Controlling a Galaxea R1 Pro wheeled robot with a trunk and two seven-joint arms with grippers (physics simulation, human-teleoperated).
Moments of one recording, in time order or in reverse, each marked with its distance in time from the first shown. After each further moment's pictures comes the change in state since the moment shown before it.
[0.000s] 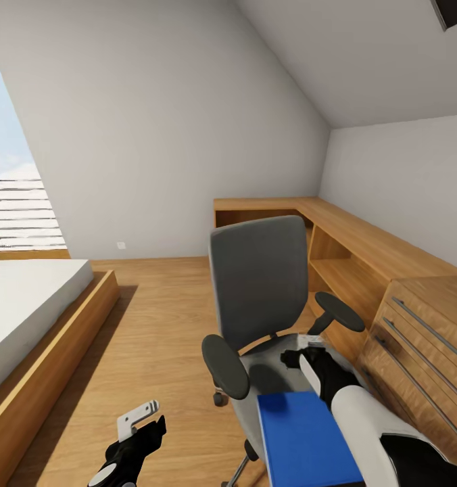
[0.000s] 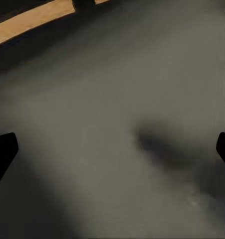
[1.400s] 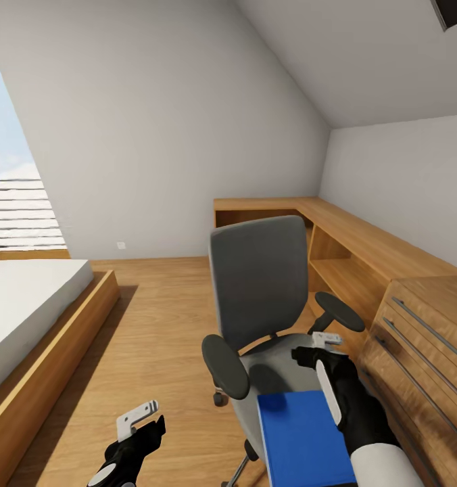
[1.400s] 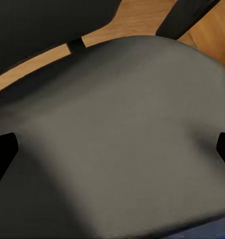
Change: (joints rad) left arm 0.000 0.002 0.002 0.000 -0.002 -0.001 0.000; right arm 0.305 0.014 -0.006 -0.713 -0.034 0.275 0.003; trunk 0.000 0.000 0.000
